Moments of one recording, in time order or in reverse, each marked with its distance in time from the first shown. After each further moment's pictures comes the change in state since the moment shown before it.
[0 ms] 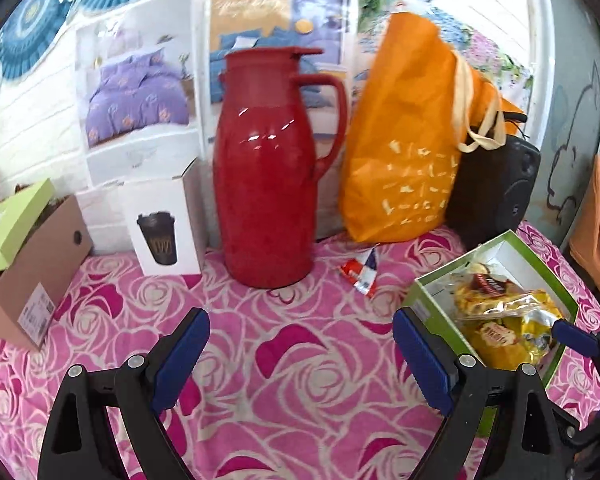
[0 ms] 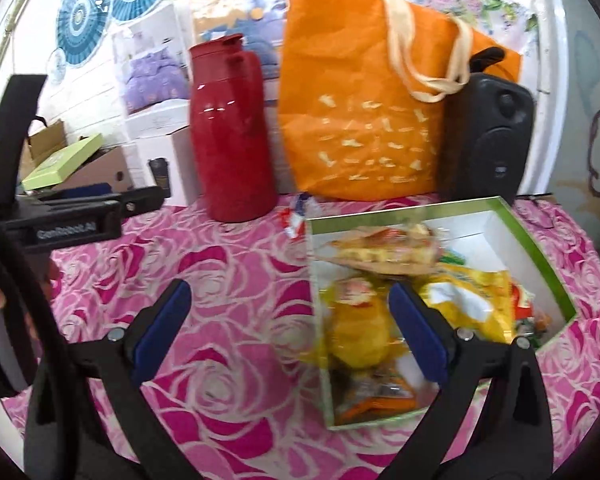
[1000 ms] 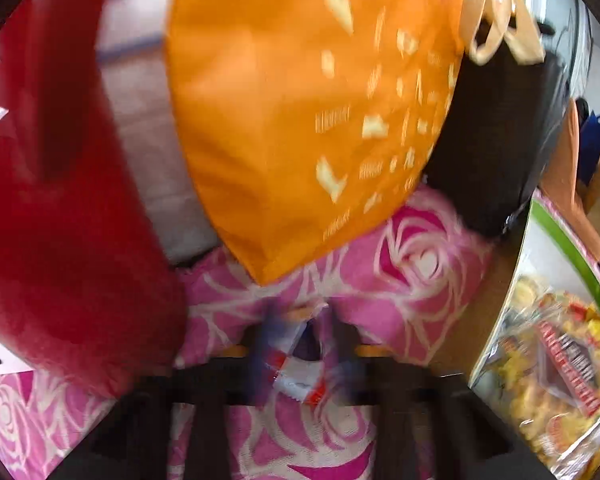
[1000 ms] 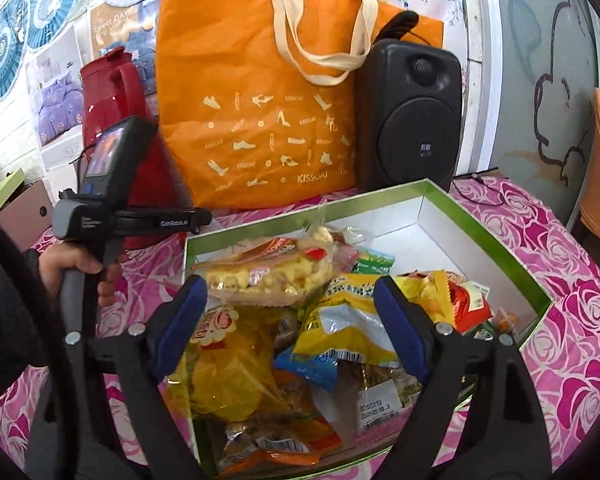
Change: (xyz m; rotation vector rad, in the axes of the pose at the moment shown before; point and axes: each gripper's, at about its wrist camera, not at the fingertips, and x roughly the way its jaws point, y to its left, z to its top) left arm 0.214 -0.078 0.043 0.175 0.207 -0.246; right arm 0.025 -0.078 0.000 0.128 -0.041 -0.228
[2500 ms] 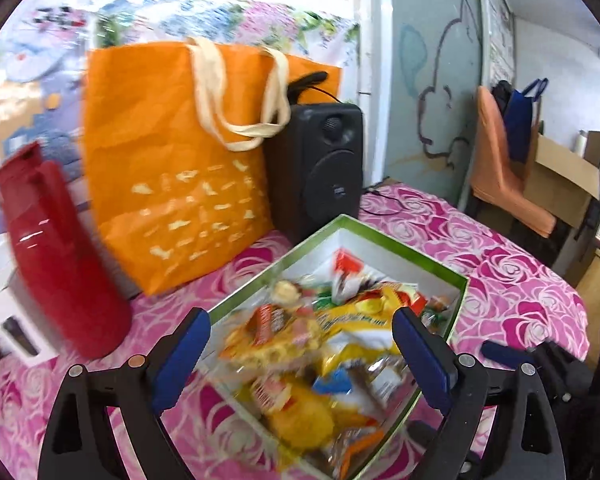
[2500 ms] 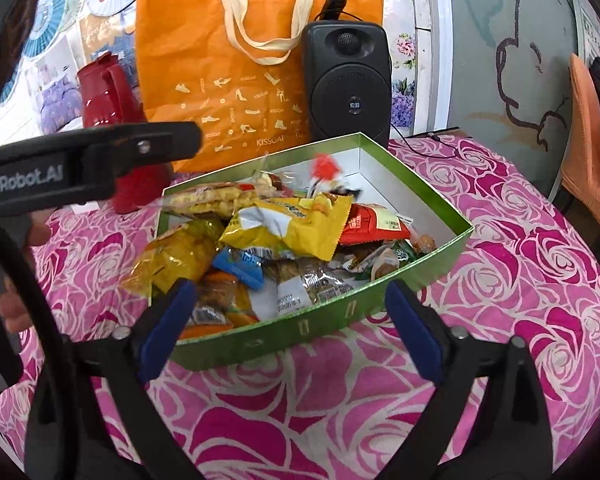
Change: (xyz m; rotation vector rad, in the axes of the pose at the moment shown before) left arm -0.176 -0.178 -0.043 0.177 -0.208 -0.007; right arm -0.073 -0.059 -0.037 0.039 0.081 -0.006
